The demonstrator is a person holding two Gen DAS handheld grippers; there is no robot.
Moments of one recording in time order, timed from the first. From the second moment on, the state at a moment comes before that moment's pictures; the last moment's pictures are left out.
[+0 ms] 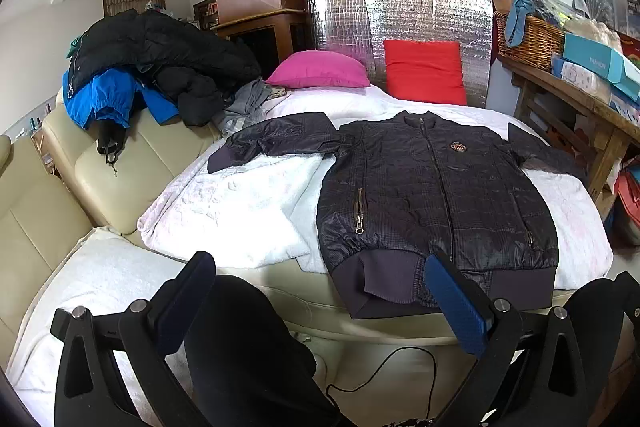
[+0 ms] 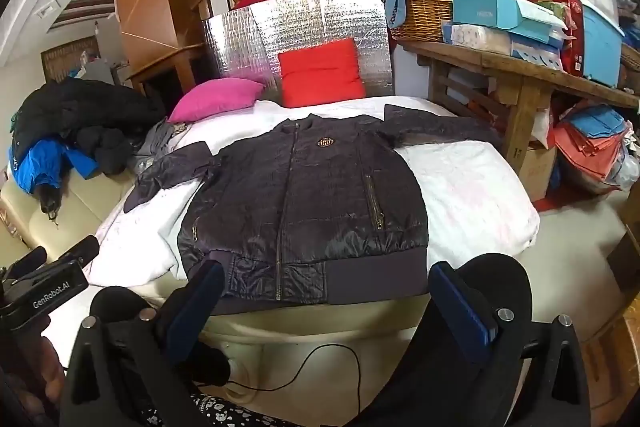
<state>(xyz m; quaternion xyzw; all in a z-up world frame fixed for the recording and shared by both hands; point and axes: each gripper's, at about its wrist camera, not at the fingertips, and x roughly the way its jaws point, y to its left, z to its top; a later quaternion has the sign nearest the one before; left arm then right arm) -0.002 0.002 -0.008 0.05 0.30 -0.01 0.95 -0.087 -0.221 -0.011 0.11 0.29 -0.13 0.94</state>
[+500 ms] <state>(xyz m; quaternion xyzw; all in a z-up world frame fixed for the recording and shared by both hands) -0.002 0.000 -0.009 0.05 0.31 -0.01 0.95 -0.084 -0.225 -0.020 0.12 0.30 -0.13 0.94</state>
